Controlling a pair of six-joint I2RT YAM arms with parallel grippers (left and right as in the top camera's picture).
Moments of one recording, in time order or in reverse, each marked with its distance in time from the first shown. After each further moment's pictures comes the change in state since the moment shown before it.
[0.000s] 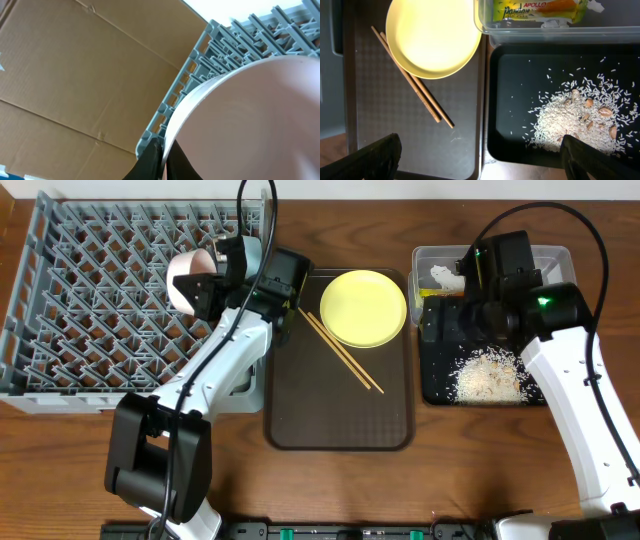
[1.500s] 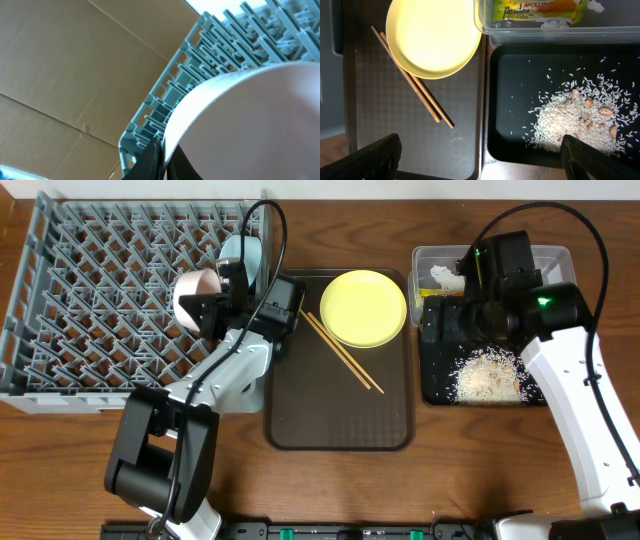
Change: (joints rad) left arm 0.002 0.000 -0.215 0.330 -0.016 0.065; right arm 0.000 0.000 0.000 0.000 0.000 0.000
